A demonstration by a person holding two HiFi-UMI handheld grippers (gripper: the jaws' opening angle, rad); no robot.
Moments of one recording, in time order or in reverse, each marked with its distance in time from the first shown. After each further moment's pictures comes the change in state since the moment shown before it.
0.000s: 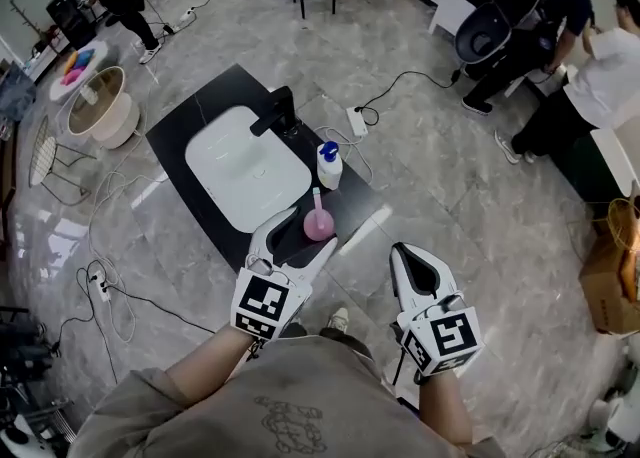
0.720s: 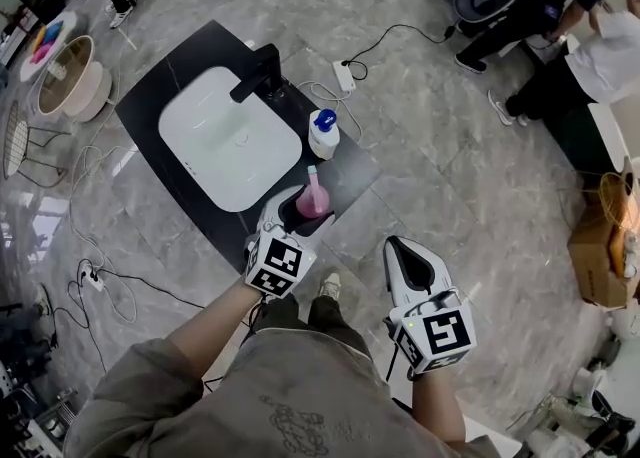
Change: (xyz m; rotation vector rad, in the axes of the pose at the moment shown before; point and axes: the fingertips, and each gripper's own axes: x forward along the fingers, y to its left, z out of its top) left arm 0.077 0.015 -0.130 0.063 0.205 -0.128; right arm 0.029 0.006 -0.045 0.037 0.153 -0.056
